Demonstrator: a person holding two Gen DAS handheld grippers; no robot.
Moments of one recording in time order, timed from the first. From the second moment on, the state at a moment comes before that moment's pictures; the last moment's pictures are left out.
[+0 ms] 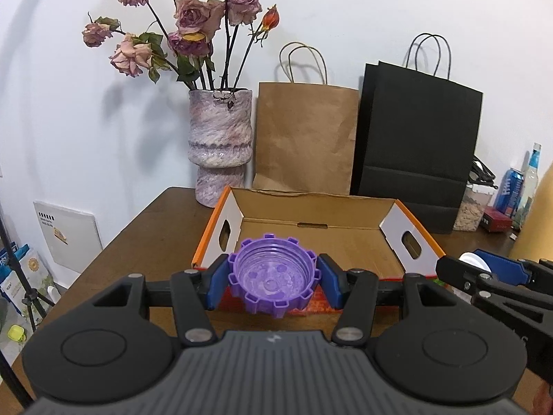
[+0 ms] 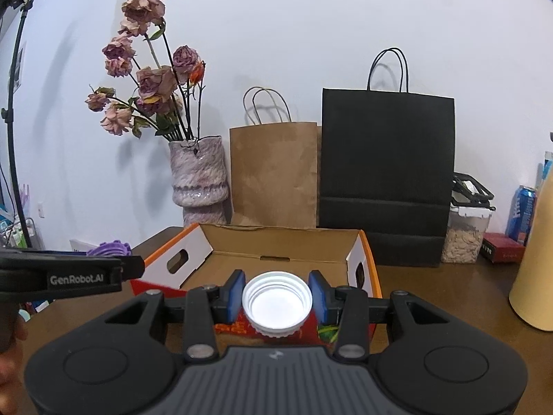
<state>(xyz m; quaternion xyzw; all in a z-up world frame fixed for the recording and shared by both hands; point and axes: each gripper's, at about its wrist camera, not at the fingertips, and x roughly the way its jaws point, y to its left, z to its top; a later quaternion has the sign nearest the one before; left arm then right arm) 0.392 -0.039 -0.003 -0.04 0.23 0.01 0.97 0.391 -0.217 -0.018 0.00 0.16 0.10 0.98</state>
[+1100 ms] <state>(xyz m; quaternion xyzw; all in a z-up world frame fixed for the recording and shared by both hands) 0.509 -0.021 -0.022 -0.03 0.25 0.06 0.97 0.522 -0.220 -0.034 -0.02 0.21 0.11 0.97</state>
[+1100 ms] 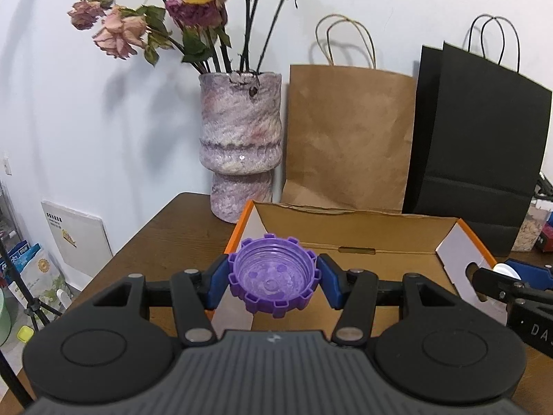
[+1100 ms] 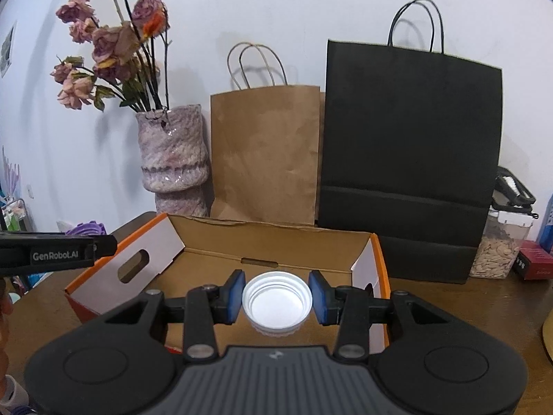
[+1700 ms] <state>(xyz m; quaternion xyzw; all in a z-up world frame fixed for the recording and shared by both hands) 0.549 -0.032 -0.053 0.00 0.28 0.07 0.96 0.562 -0.218 -0.059 -0.02 0.25 0.11 0.96</state>
